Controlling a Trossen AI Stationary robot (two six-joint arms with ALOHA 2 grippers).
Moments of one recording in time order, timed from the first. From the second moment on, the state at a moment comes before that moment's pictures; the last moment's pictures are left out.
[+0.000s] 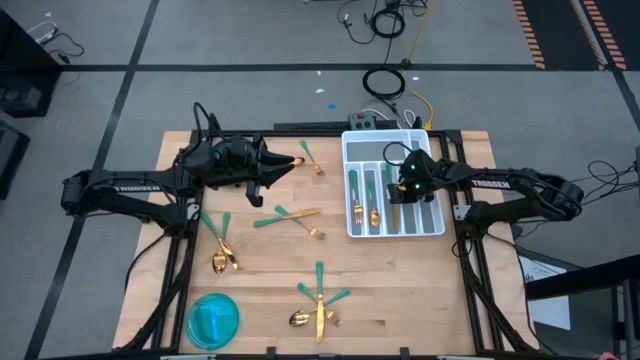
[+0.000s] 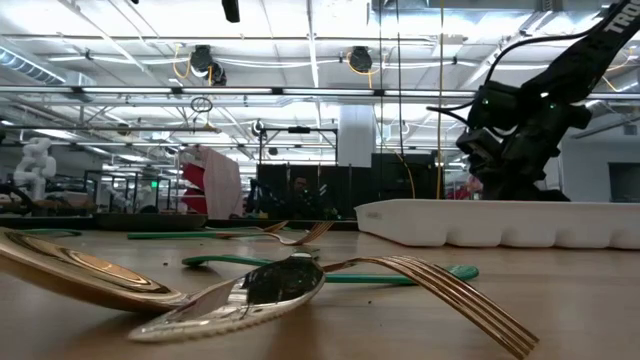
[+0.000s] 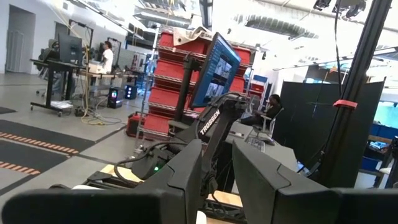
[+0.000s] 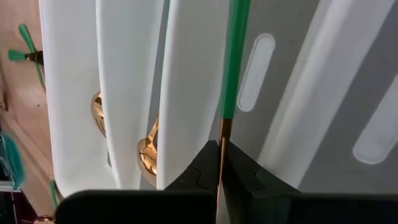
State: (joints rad) left arm 0.15 1.04 0.80 0.46 0.10 -0.22; right arm -0.64 1.22 0.42 -0.23 -0.42 0.80
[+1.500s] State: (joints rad) left arm 0.17 1.04 0.80 0.45 -0.04 -0.23; right arm -0.64 1.05 0.89 -0.48 -0.33 0.47
